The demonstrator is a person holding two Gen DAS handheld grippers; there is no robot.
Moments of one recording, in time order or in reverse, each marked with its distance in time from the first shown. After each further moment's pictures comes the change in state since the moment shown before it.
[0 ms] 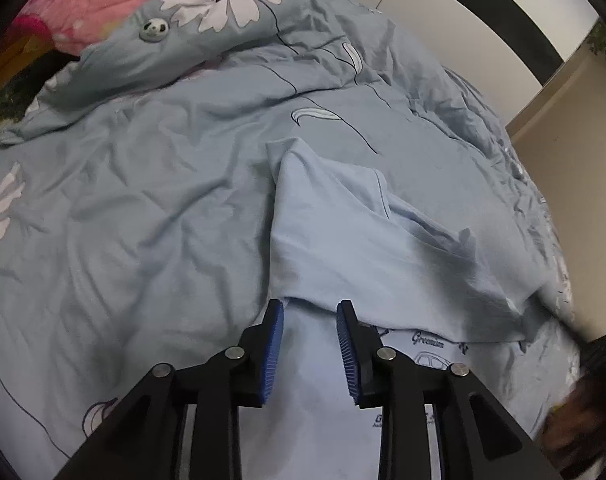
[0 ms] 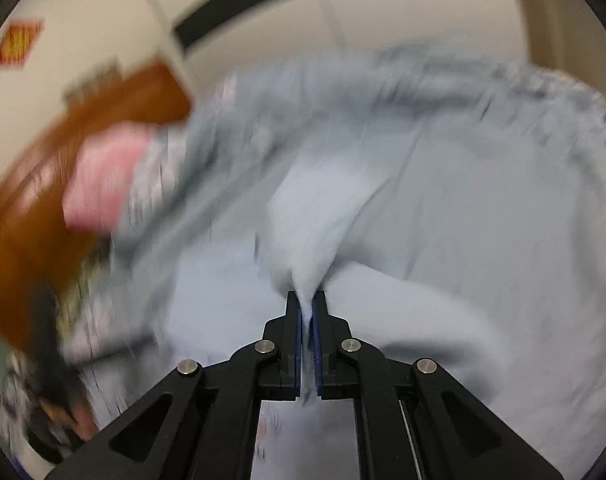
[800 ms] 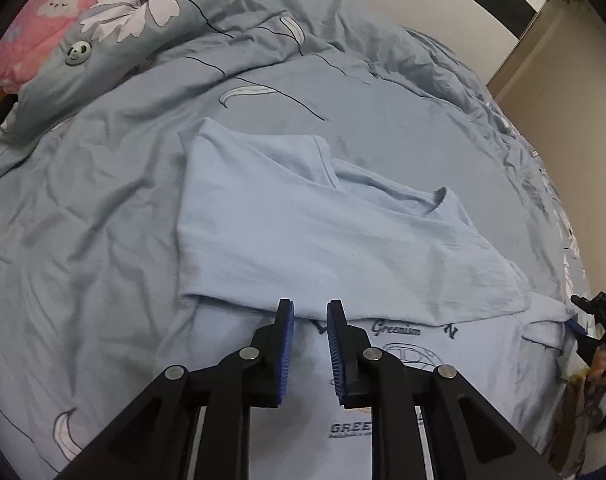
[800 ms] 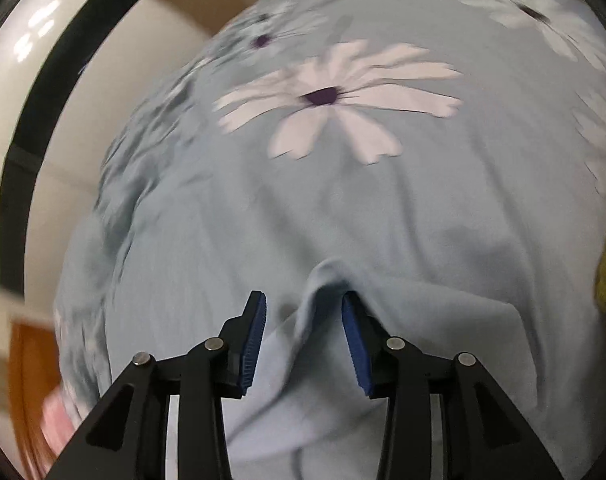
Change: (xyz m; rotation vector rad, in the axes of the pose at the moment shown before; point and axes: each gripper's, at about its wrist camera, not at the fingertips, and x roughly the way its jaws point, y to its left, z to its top) left arm 0.031 -0.055 -0.003 0.146 0.041 0.033; right arm -0.133 -0.274 -0.074 1.072 -0.249 -0.314
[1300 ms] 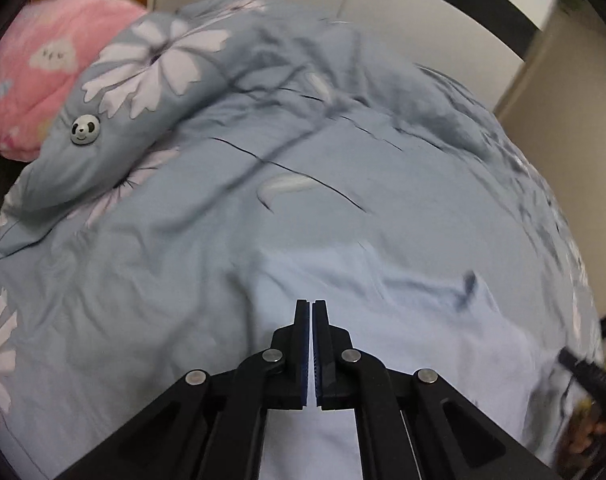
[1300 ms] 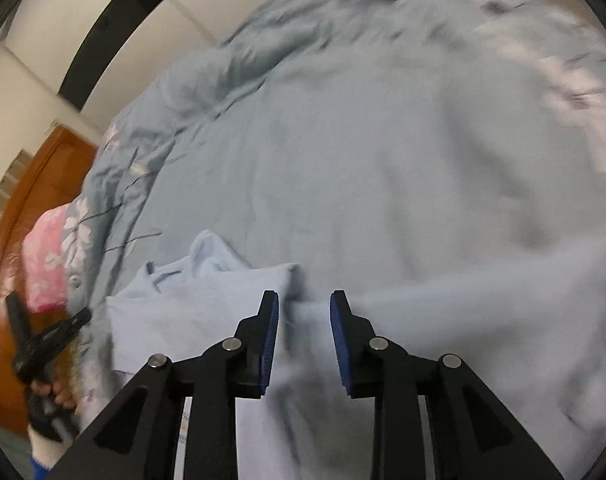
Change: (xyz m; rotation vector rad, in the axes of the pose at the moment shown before) left arm -0.013 0.016 0.051 0.044 -0.115 0.037; right arm 0.002 0.090 -0.097 -0.611 0.155 0.111
